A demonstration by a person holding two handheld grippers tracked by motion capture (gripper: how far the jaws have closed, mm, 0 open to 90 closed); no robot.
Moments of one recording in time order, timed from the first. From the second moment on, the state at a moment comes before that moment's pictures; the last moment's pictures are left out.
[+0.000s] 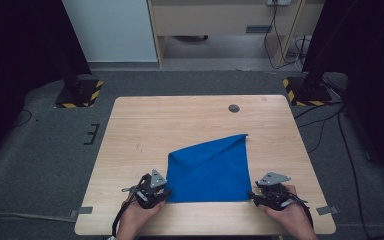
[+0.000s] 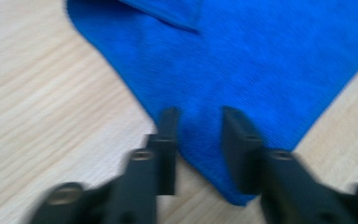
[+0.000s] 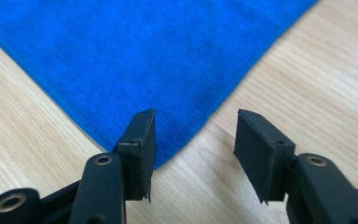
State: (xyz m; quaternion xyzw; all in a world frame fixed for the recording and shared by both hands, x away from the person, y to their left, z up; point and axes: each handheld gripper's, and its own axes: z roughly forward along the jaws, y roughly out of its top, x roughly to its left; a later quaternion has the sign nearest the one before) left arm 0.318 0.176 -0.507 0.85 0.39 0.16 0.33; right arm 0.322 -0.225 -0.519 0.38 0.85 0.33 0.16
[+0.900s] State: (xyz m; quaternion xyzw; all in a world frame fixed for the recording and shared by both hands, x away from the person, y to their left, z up) left arm 0.390 0.118 -0.519 0.85 0.36 0.17 0.35; right arm 0.324 -0.210 -0.521 0.36 0.85 0.34 0.16
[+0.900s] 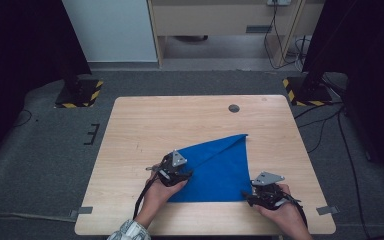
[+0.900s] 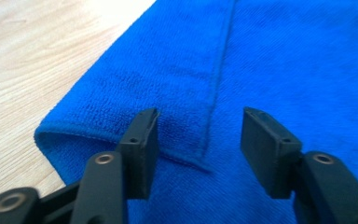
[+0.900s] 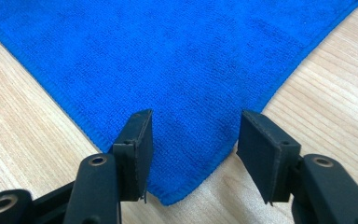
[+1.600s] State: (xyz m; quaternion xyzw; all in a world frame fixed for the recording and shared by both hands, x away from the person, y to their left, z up) left arm 0.450 0.131 -0.498 0.82 0.41 0.20 0.35; right arm 0.317 -0.215 -0.521 0.37 0.85 0.34 0.16
